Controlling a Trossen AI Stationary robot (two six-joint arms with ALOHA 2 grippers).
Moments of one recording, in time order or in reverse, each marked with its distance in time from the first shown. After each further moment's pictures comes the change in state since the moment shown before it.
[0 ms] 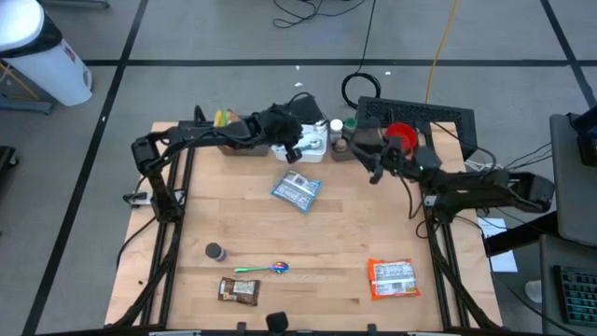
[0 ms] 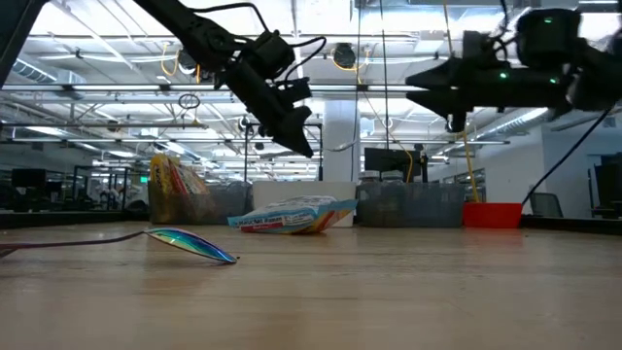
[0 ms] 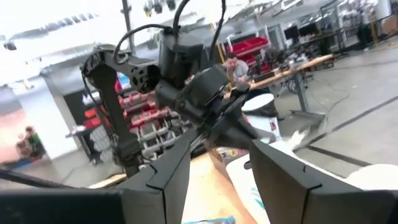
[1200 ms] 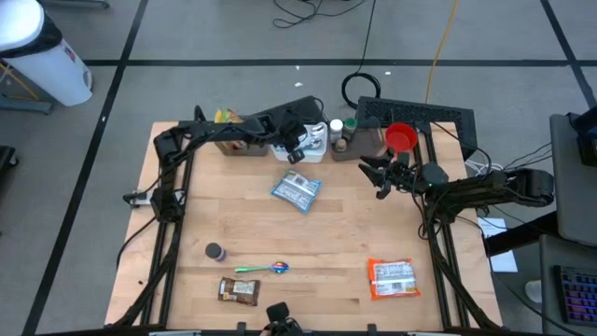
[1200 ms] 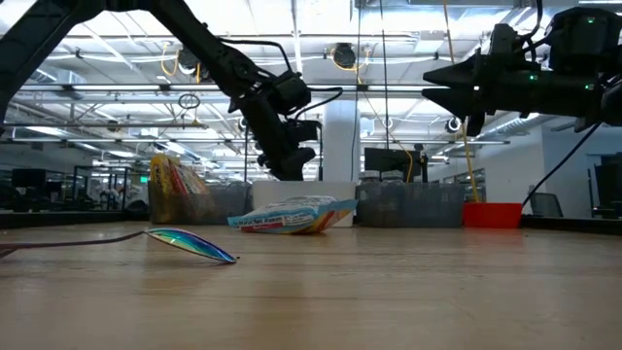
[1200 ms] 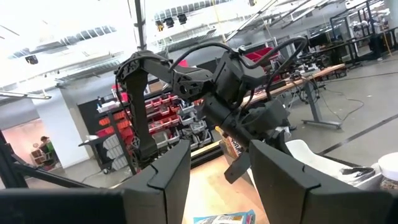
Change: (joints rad) left arm 0.038 0.202 0.138 -0.183 -0.043 -0.035; right arm 0.178 0.001 -0.164 0.241 0.155 -0.008
